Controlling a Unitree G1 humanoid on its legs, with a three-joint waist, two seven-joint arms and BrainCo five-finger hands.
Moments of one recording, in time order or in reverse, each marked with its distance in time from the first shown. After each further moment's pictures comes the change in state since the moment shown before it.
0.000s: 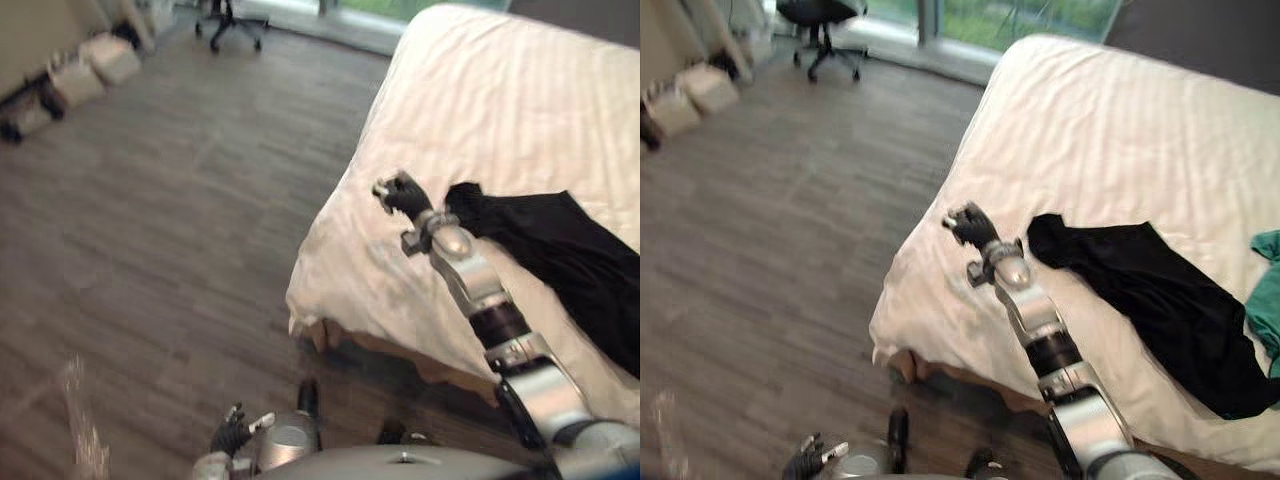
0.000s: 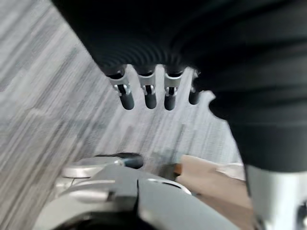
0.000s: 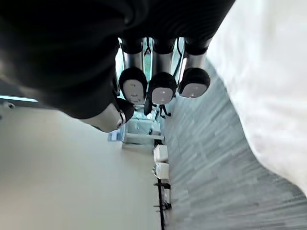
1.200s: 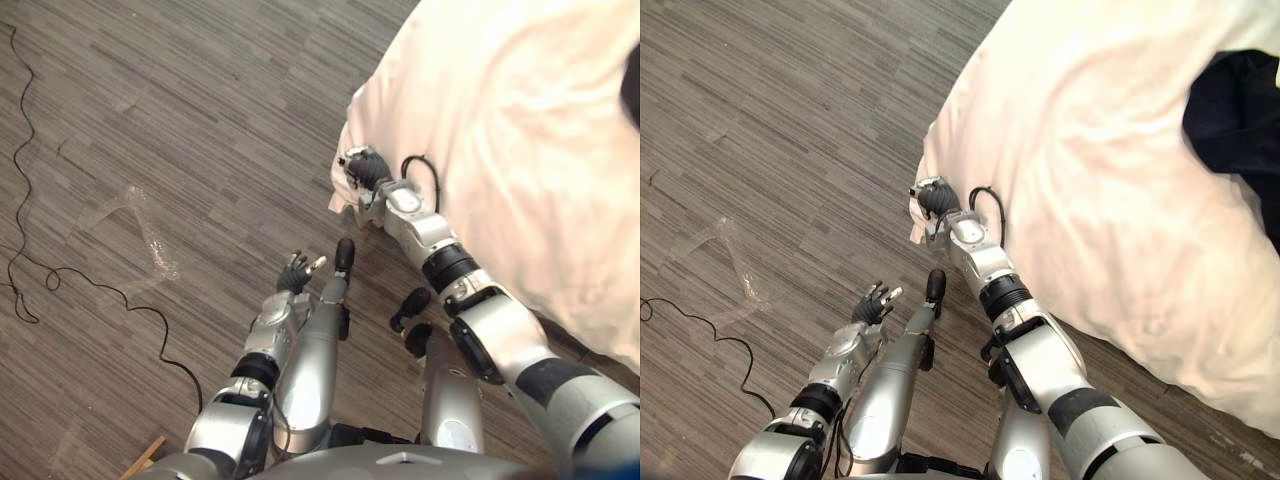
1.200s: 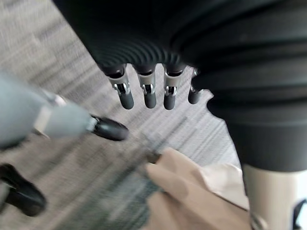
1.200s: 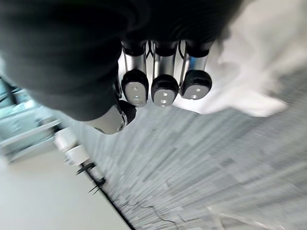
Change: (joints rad) left arm -0.641 -0.193 0.009 0.025 -0.322 0.116 0.077; right arm -0.200 0.213 0.056 0.522 0.175 -0.011 -0.106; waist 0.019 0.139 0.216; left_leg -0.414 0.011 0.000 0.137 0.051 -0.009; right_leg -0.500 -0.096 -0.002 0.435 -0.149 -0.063
